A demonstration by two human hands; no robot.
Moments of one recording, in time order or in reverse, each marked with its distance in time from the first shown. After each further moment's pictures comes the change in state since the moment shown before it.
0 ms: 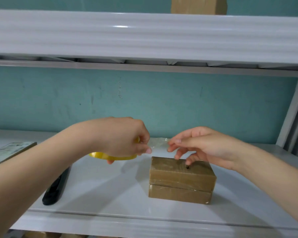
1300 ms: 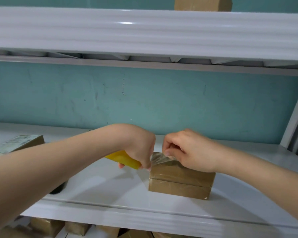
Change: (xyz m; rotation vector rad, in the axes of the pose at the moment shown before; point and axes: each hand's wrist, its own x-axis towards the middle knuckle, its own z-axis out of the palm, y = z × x) left_hand 0.030 0.028 0.018 0.020 -0.327 -0.151; right_hand -0.001 -0.002 0.024 -1.051 0.034 -0.488
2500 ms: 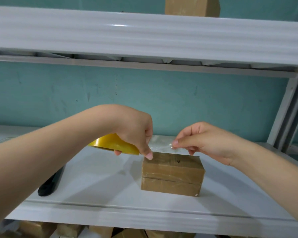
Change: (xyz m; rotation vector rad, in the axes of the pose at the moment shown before) left_hand -0.026 0.004 -0.030 -0.080 0.097 -0.005; right_hand -0.024 0.013 -0.024 0.816 0.024 0.452
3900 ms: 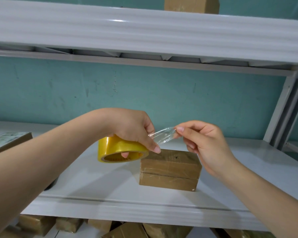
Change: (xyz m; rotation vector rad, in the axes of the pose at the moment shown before) left_hand 0.007 -0.008 0.015 -0.417 -0.007 0.096; right_hand -0.004 0.029 0.024 0.480 0.340 -0.362
